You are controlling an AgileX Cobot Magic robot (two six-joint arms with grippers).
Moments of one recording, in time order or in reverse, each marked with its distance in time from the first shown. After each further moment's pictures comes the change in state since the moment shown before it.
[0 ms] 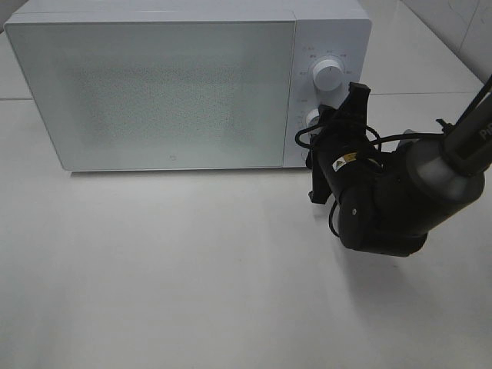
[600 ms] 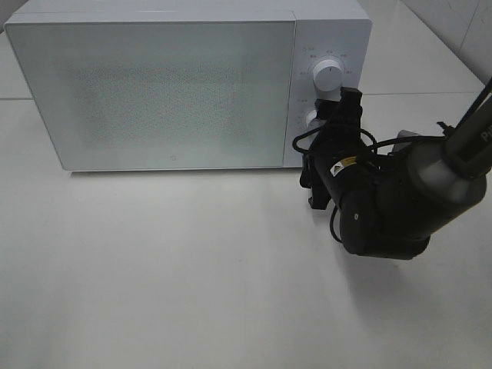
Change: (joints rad) left arm 0.000 0.000 0.000 0.000 0.000 0.000; right arm 0.003 -0.007 0.021 -0.040 0.016 -0.037
